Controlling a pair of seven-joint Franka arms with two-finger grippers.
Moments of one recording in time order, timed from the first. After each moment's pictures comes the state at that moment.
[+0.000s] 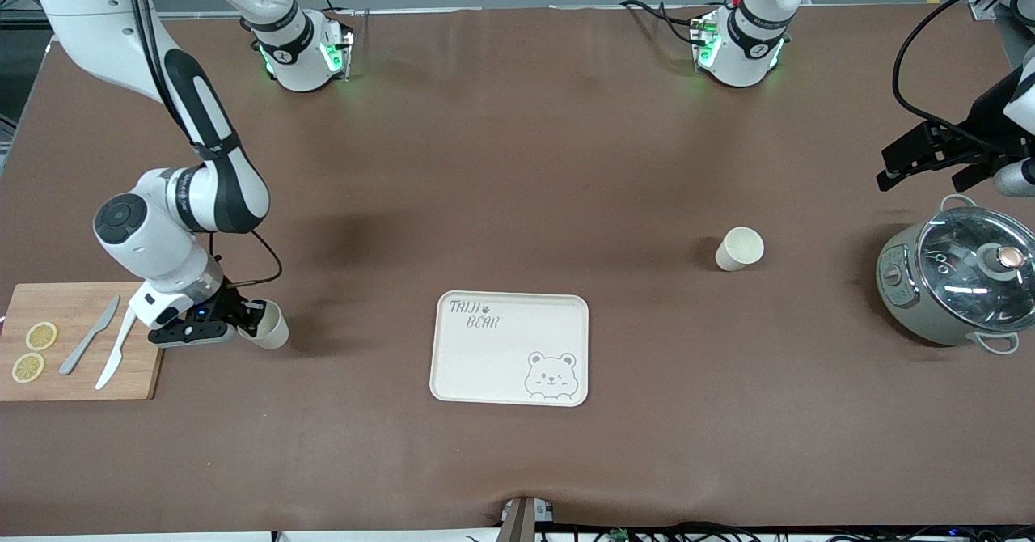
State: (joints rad) left arm -0.05 0.06 -0.03 -1.43 -0.04 1.55 -0.06; right arm 0.07 0.46 -0.04 -2.00 0.08 2.71 -0.12
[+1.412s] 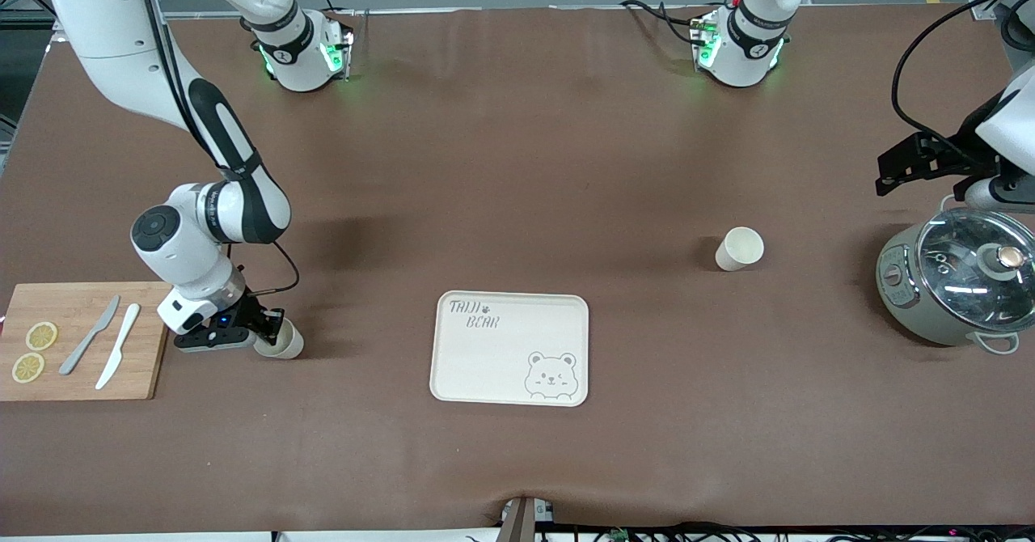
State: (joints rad) left arm -0.05 0.09 -0.02 -1.44 0.01 1.53 0.02; right arm 0.07 0.55 -0.02 -2.00 0.08 2.85 -0.12
